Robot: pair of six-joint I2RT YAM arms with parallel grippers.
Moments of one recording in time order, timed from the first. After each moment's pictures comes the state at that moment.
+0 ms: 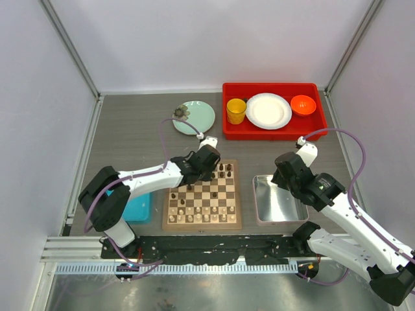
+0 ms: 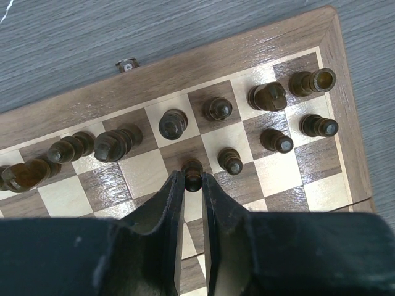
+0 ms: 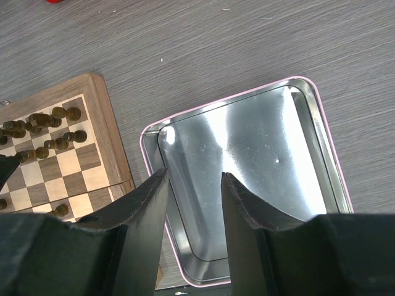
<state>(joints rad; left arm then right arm) -0.89 1.63 1.01 -0.30 -0.33 -0.50 0.64 0.81 0.83 -0.91 0.51 0.85</state>
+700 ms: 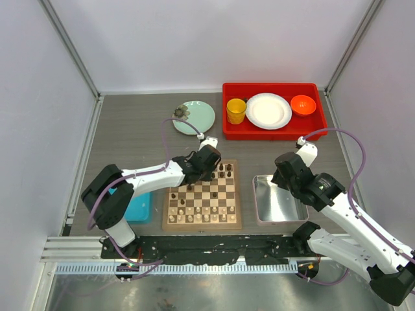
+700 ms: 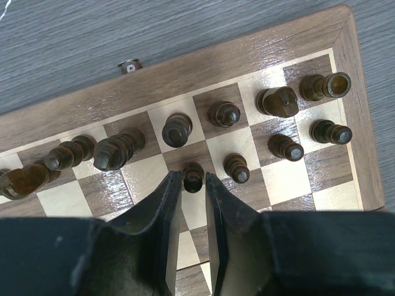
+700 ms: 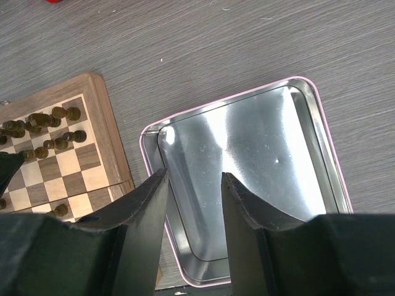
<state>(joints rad) -0.89 1.65 1.02 -0.29 -0.34 -0.49 0.64 0.81 0.83 -0.91 0.51 0.85</state>
